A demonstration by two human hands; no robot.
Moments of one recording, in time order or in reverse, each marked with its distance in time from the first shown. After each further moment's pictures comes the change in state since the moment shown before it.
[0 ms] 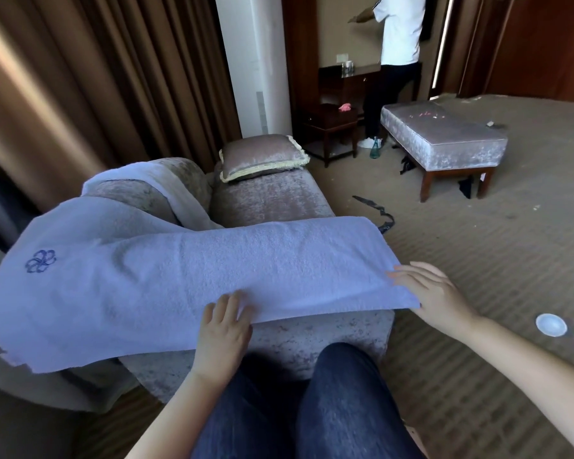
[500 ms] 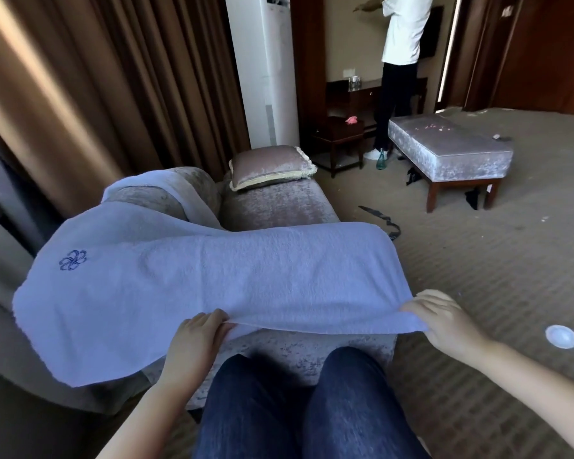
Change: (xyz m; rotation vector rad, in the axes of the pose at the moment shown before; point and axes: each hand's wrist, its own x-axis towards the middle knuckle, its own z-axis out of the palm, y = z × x) left_hand -0.025 -0.045 -0.046 -0.303 -0.085 -0.176; right_hand -0.029 -0.021 0.000 0.009 -0.061 0.064
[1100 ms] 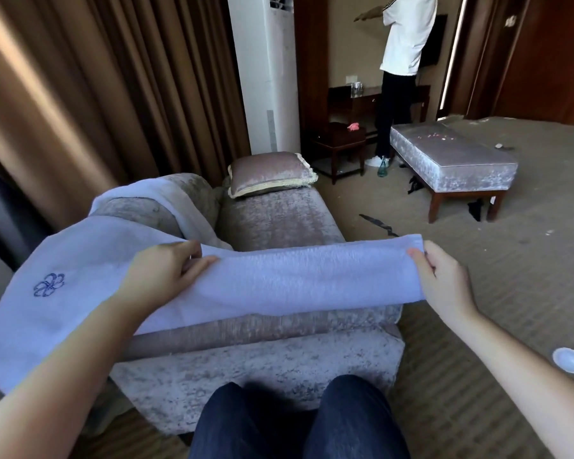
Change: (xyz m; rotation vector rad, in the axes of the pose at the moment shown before) left_hand 0.148 -0.034 -0.074 0.066 0.000 0.088; right_hand 0.117 -0.001 -0.036 0.377 0.374 0.588
